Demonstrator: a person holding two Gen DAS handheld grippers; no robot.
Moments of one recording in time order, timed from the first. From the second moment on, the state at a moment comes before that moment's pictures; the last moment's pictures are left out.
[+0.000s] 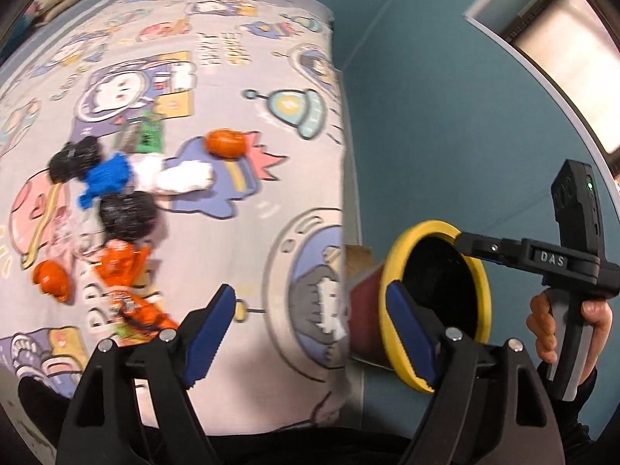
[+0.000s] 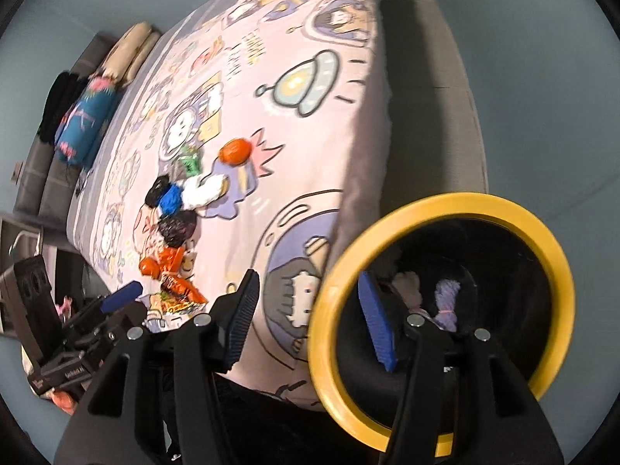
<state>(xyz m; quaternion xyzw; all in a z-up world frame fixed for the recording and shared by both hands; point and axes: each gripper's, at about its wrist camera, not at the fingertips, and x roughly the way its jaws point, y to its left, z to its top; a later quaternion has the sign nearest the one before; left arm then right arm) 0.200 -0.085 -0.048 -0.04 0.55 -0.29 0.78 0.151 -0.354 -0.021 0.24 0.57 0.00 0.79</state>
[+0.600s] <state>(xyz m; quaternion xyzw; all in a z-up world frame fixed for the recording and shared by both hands) 0.237 0.063 -0.058 -0.09 0.56 -0.14 0.81 0.203 -0.238 -0.028 0.16 0.60 0.11 0.78</state>
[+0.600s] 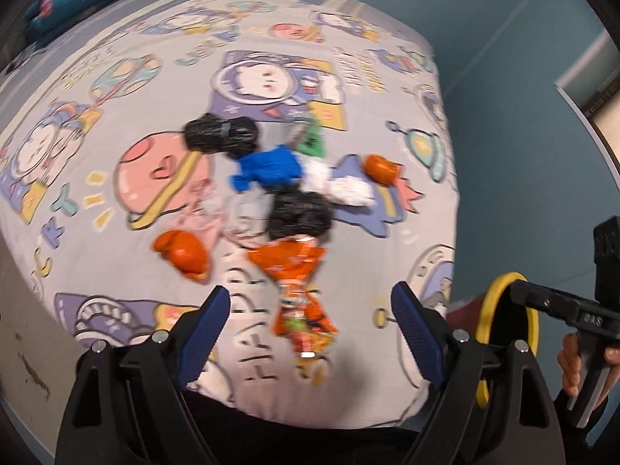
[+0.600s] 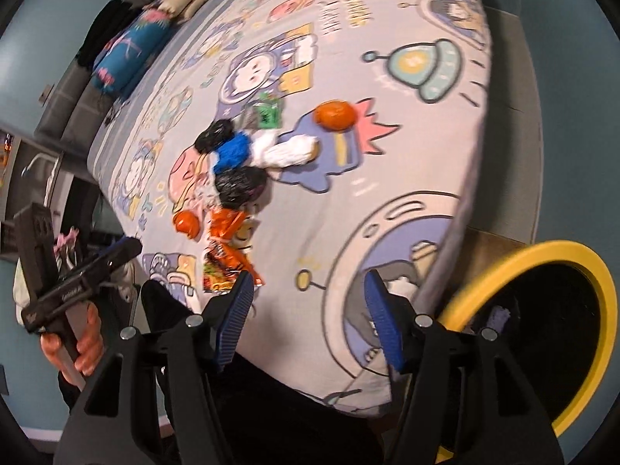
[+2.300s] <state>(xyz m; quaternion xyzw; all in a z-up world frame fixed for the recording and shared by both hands) 0.312 0.154 -0.196 -0.20 0.65 -0.02 0.73 0.264 -0.063 -0.143 0.08 0.71 0.22 0.67</state>
